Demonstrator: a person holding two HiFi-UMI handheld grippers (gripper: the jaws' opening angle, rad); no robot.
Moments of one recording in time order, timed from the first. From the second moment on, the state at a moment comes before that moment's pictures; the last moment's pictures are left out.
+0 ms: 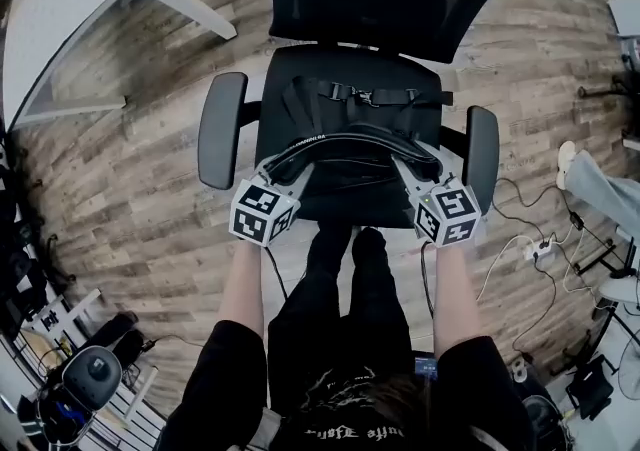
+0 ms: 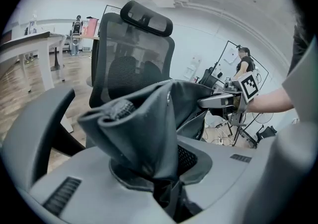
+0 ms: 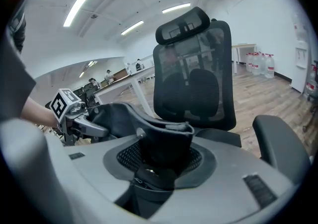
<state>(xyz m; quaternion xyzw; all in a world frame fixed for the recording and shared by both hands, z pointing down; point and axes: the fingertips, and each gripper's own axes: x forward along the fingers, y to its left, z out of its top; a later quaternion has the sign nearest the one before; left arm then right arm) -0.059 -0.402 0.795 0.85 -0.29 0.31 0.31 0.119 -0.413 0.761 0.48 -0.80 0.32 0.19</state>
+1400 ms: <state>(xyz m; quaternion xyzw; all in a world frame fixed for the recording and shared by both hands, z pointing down) -0.080 -0.336 0.579 0.88 -0.30 0.27 0.26 0.098 -0.337 0.534 0.52 -0.80 0.25 0.16</state>
